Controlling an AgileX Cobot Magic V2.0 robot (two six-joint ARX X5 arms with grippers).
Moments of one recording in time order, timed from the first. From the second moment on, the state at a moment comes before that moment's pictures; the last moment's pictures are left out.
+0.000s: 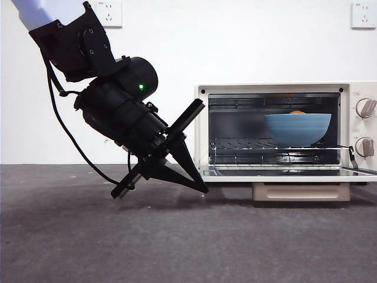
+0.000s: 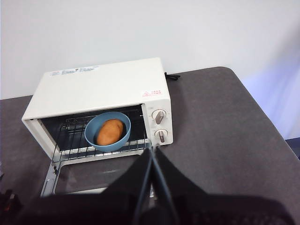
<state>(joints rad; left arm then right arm) -0.53 1.95 1.20 -0.21 0.64 -0.74 0.09 0.74 1.65 -1.24 0.16 0.12</state>
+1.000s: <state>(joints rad) -0.51 1.99 1.20 -0.14 0.63 -0.81 0.09 0.74 1.65 -1.26 0.16 0.12</state>
